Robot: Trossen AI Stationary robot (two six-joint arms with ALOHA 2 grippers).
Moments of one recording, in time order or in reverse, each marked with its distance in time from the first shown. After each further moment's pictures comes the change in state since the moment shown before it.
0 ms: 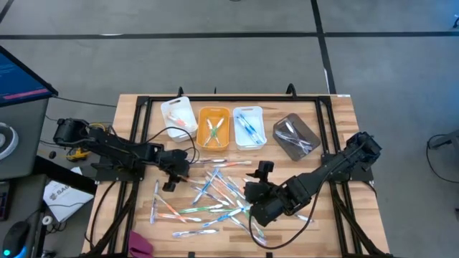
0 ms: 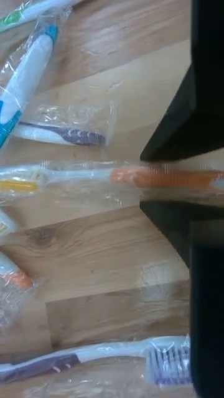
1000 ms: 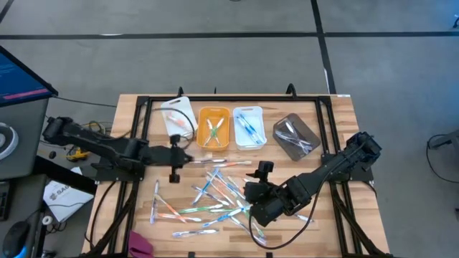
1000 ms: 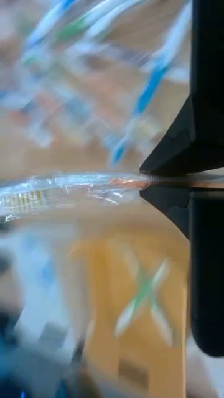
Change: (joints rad) left arm -0.164 -0.323 0.232 -0.192 -0.583 -0.064; right arm 0.001 0.000 0.000 0.005 0.000 0.000
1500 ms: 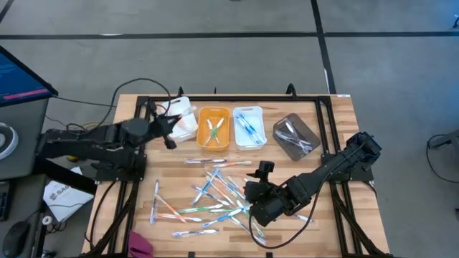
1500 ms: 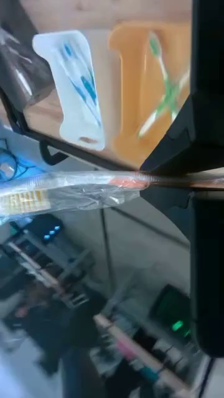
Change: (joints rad) left arm 0.278 -0.211 0.124 -0.004 -0.282 0.437; right arm -0.001 0.000 0.000 -0.007 0.000 0.029
